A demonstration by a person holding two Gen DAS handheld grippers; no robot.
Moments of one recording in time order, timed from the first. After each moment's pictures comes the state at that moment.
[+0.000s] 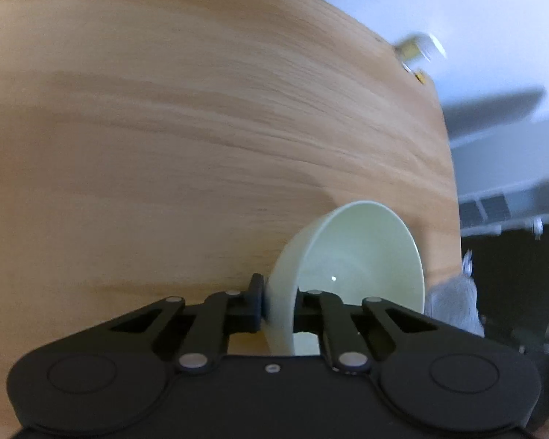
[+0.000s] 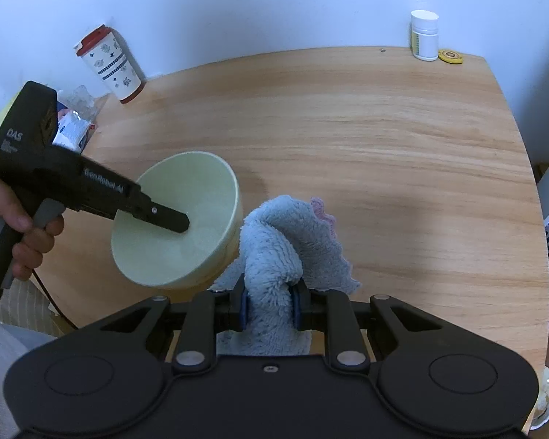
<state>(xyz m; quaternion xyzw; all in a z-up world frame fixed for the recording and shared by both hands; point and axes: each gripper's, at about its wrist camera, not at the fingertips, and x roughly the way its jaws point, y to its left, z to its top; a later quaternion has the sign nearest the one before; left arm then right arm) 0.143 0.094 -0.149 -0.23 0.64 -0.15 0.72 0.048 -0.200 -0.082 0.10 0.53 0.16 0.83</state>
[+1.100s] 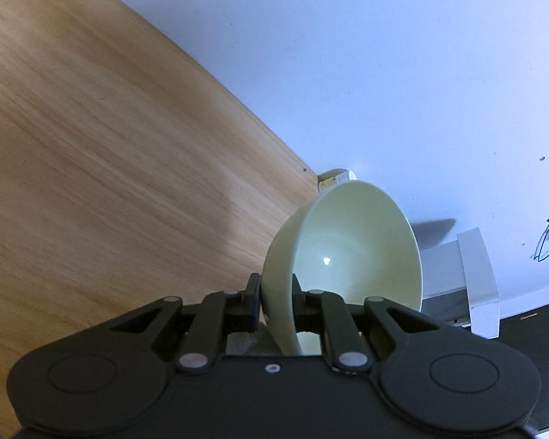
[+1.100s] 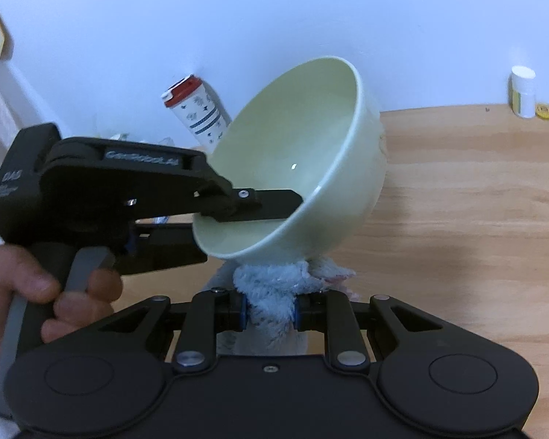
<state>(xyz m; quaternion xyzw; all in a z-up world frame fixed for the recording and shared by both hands) 0.100 0.124 -0.072 -0.39 0.48 -0.16 0.77 0.049 -0.119 -0.053 0.19 0.44 0.24 0.85</state>
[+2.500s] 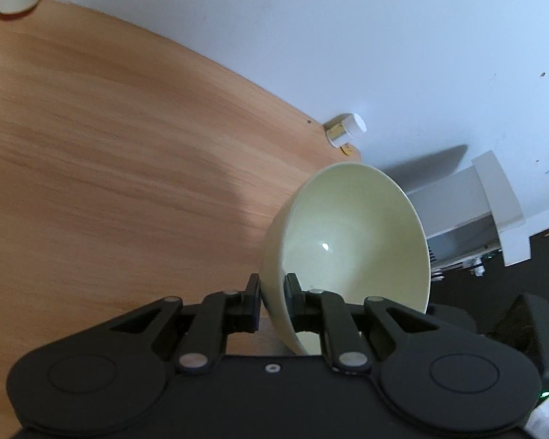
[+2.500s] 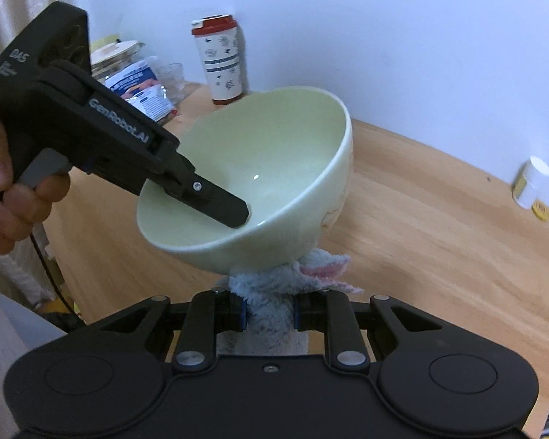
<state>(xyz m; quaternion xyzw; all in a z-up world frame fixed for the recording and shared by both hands) 0.116 0.119 -0.077 -0.26 0.53 -0.22 0.78 0.050 -0.113 -0.046 -0.06 0.43 0.29 0.85</state>
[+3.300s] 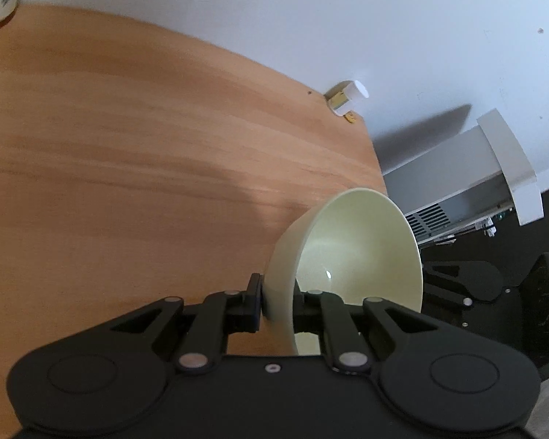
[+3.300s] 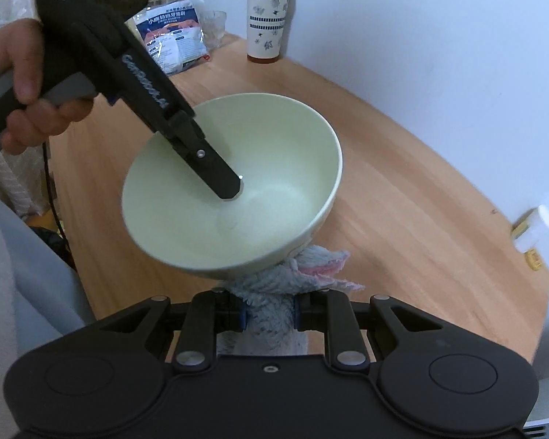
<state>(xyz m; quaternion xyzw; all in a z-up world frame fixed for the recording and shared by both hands) 0.115 0.120 -0.092 -0.22 0.56 -0.24 0.76 0.055 -0.095 -0.066 -0.17 0.45 0.34 0.81</state>
